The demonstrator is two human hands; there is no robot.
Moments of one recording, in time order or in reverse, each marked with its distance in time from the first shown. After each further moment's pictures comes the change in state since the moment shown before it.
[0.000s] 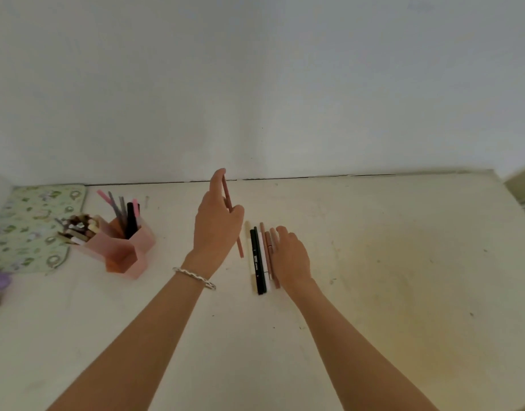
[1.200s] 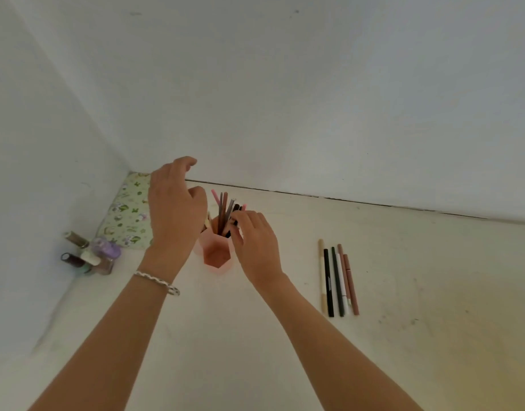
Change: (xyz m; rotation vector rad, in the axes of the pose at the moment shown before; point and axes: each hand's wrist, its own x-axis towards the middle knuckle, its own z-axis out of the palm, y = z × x) left_hand 0.015 -0.073 -0.199 0.326 0.504 0.102; right_hand -0.024 -0.219 0.058 0.271 0.304 -0.723
